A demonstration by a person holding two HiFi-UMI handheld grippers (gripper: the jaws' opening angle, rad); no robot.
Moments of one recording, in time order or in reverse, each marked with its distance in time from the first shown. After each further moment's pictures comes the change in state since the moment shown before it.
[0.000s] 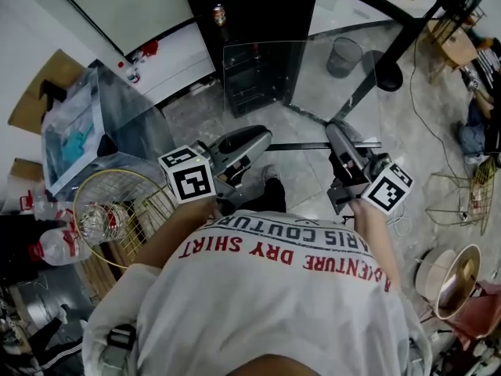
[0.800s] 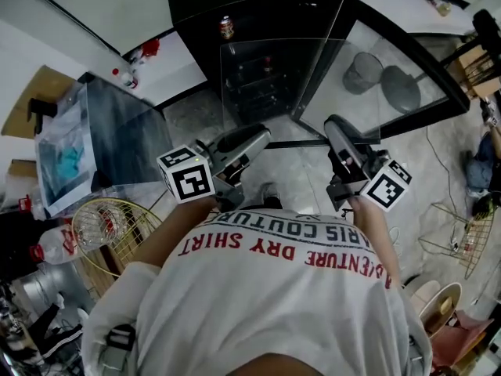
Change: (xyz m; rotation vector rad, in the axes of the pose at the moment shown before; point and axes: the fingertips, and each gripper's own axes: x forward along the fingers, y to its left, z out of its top) left arm 0.070 0.160 0.116 -0.072 -0.048 0.116; right arm 0.170 -0.140 0.050 0.067 0.115 0.038
